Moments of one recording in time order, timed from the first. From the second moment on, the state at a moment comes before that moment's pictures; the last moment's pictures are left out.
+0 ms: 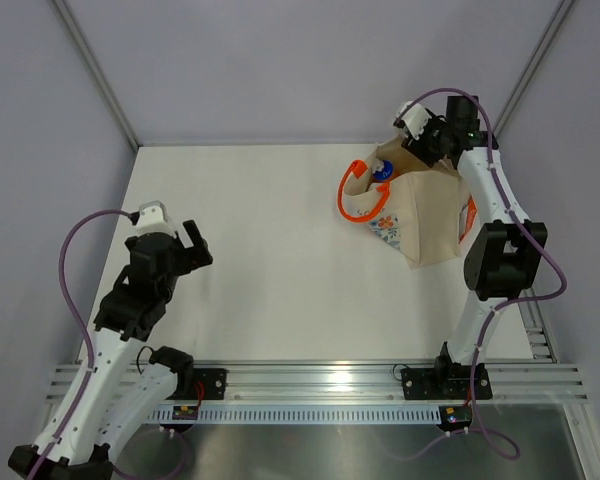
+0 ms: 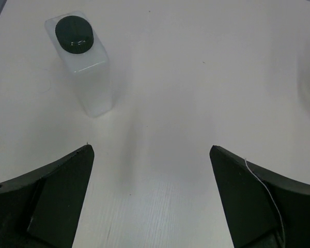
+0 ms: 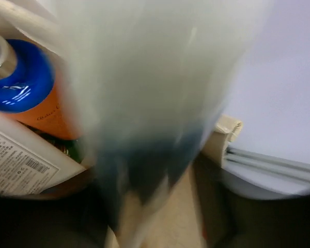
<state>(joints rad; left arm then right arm) -0.33 0.65 0.79 -0.63 -0.37 -0.41 0.01 1.93 1.85 -0.59 -0.28 -0.97</state>
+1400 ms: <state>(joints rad) 0.15 1.44 0.96 -0.22 0.01 -0.31 0.16 1.14 1.23 -0.74 -1.04 -0.60</state>
